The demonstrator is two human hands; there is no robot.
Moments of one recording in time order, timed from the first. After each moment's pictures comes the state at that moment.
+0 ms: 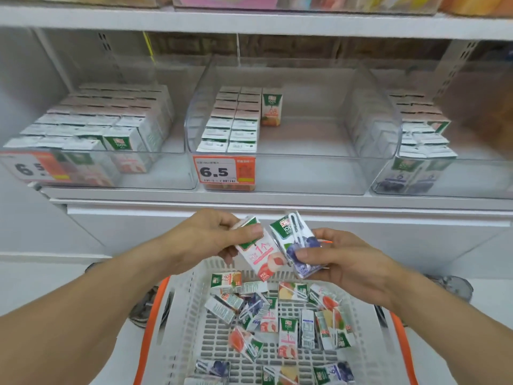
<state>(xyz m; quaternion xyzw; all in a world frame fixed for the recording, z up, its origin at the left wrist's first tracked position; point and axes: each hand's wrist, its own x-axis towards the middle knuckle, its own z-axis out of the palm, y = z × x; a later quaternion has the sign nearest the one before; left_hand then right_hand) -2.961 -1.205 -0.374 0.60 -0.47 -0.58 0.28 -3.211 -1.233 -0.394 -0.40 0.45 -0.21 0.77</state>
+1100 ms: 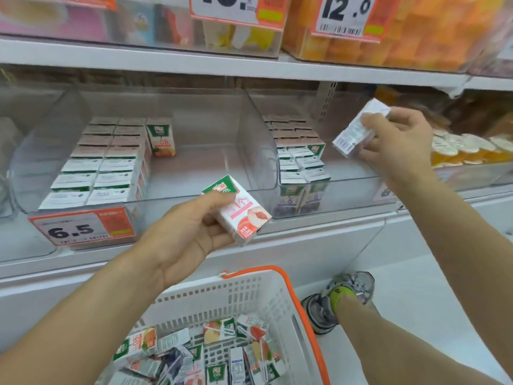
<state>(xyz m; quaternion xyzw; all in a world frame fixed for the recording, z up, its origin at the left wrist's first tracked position) -3.095 -1.287 -0.330 0.42 -0.28 -0.72 0.47 -3.384 -1.364 -0.274 -0.42 0.60 -0.61 0.29</state>
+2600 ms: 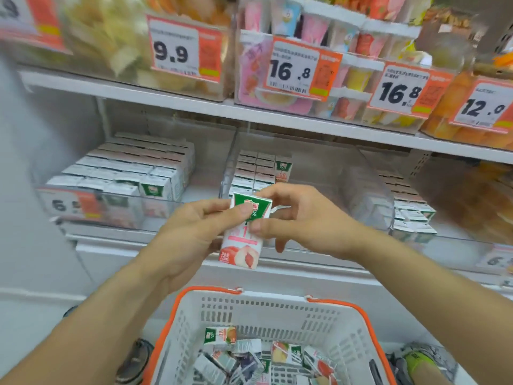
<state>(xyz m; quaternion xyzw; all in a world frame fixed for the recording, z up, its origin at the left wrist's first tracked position) -2.917 -1.185 -0.290 0.49 -0.41 -0.54 0.54 -3.096 -1.257 -0.254 -0.77 0.34 -0.22 0.50</state>
